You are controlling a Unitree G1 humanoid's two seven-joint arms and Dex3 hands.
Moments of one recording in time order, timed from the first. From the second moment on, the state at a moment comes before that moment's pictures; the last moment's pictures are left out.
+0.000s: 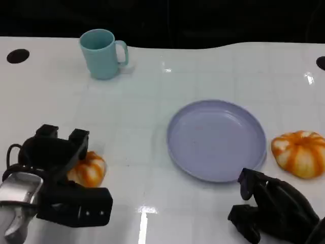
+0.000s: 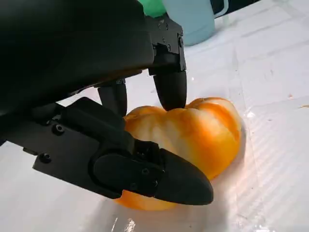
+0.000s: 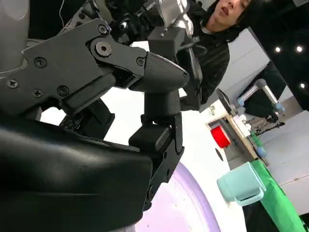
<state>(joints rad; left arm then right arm) -0.38 0.44 -0.38 0.50 0.99 -0.03 0.02 -0.13 -0.07 -0.11 0.51 0.46 0.11 0.95</state>
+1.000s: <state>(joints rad) -0.65 0.37 -0.55 1.14 0.82 -0.28 0.45 -0.12 -0.07 -0.11 0.49 0.42 0.04 0.94</state>
